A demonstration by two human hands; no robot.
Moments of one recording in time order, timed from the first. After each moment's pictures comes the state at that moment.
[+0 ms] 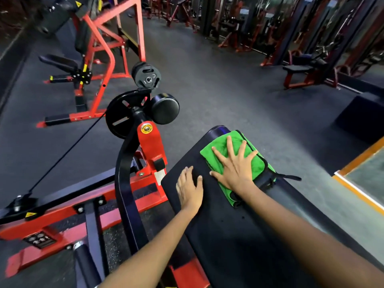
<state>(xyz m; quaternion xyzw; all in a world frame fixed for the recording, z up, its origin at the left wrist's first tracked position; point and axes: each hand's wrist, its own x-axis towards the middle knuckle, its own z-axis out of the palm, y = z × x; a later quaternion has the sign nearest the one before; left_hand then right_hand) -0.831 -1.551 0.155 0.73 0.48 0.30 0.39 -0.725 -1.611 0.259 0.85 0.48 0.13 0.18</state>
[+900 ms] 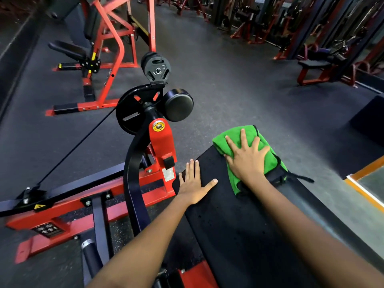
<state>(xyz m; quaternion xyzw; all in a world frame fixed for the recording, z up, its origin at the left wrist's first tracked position) -0.843 -1.484 0.146 0.86 0.38 0.02 0.33 -0.712 -1.558 0.262 0.88 0.44 0.12 0.13</state>
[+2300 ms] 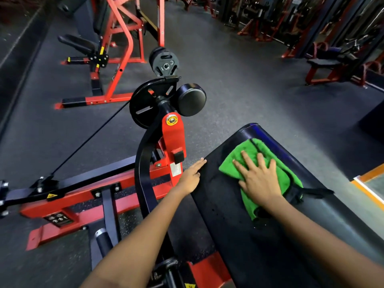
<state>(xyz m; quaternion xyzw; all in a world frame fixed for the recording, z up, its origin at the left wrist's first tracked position) -0.880 -1.445 0.130 0.76 0.32 0.16 0.54 -0.749 -1.602 0.236 0.80 0.54 0.17 0.22</state>
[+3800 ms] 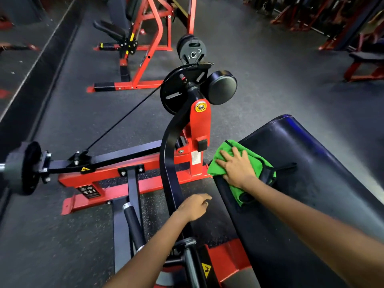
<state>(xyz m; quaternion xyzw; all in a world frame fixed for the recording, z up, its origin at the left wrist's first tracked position) -0.980 -1.507 0.082 0.82 0.36 -0.03 0.44 -0.809 -1.520 0.187 0.70 0.66 0.07 0.26</state>
